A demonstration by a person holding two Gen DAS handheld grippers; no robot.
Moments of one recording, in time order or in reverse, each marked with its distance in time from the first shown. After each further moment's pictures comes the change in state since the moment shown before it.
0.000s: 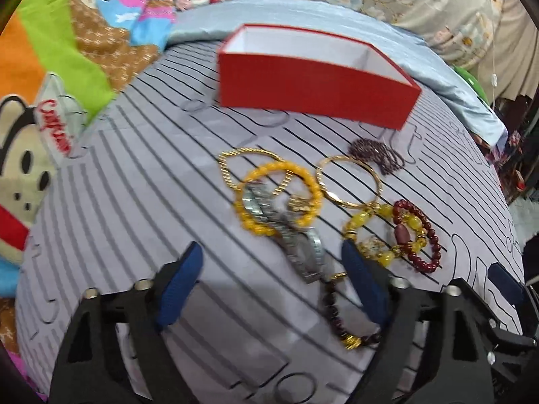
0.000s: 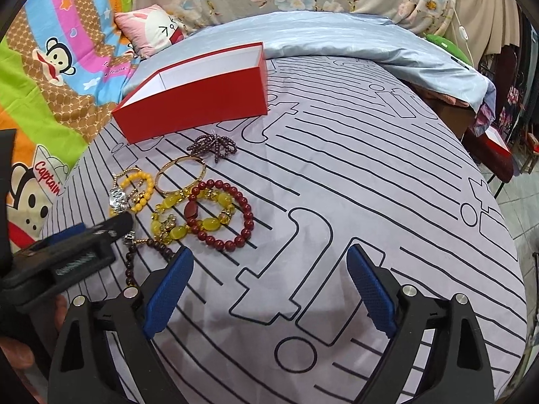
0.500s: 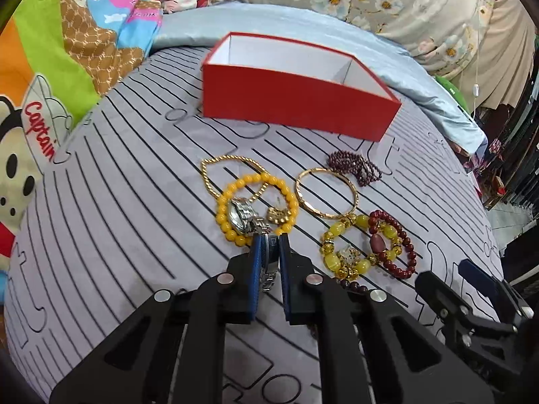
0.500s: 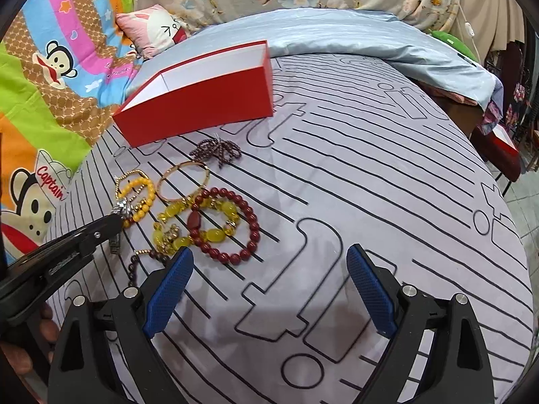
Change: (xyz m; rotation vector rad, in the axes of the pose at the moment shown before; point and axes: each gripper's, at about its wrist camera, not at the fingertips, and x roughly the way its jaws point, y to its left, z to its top) left arm -0.014 0.008 0.005 -0.014 -0.042 -0.090; right arm 0.009 0.002 0.011 0.004 0.010 0.037
